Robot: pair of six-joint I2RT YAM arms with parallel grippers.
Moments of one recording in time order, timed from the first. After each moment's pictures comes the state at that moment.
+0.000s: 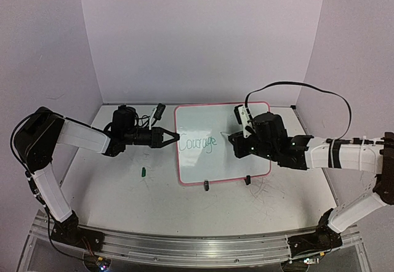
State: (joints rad) left arm -0.54 1.75 0.88 0.58 0.79 -0.44; right arm 0.83 1.41 0.88 0.04 0.23 0.23
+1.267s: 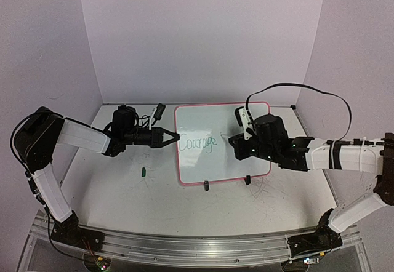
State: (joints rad) left arm -0.54 1.75 0.88 0.58 0.79 -0.44; right arm 0.83 1.41 0.86 0.05 0.21 0.25
